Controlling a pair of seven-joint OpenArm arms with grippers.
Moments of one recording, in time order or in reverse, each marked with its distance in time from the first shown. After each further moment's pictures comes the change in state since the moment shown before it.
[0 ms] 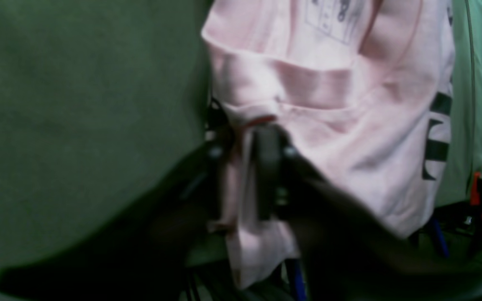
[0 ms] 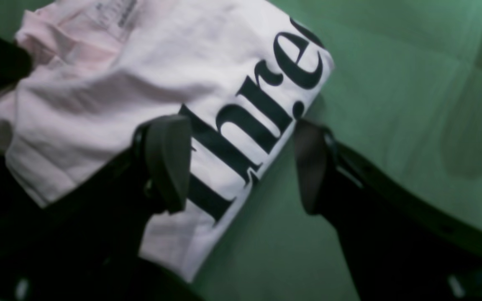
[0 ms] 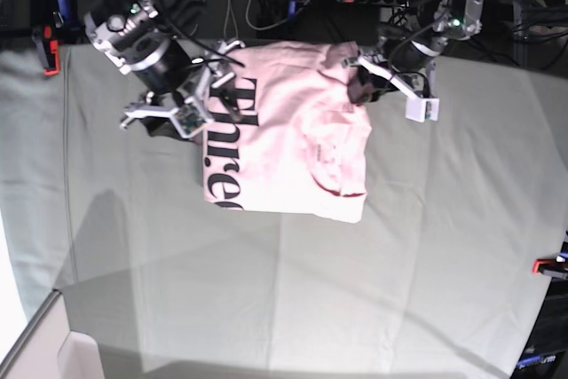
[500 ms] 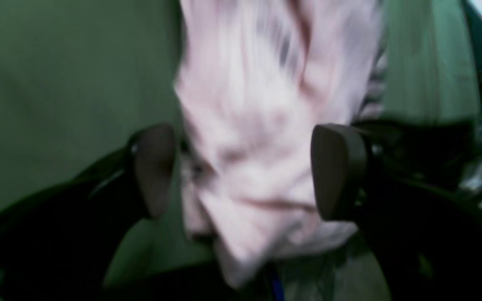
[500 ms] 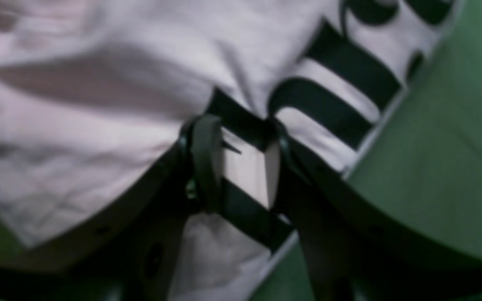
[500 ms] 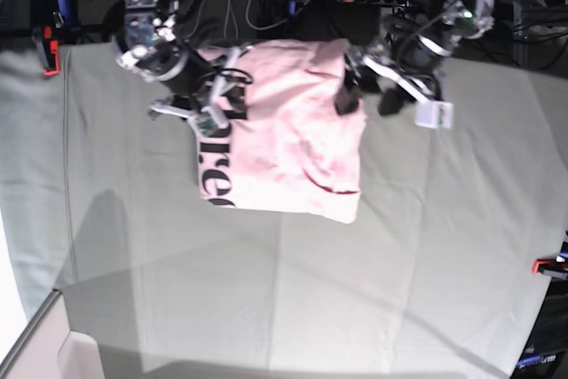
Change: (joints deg) left arm 3.5 -0.1 -2.5 11.4 -0.2 -0.1 -0.1; right arm 8.1 0.0 3.7 -21.3 0.7 0.2 1.0
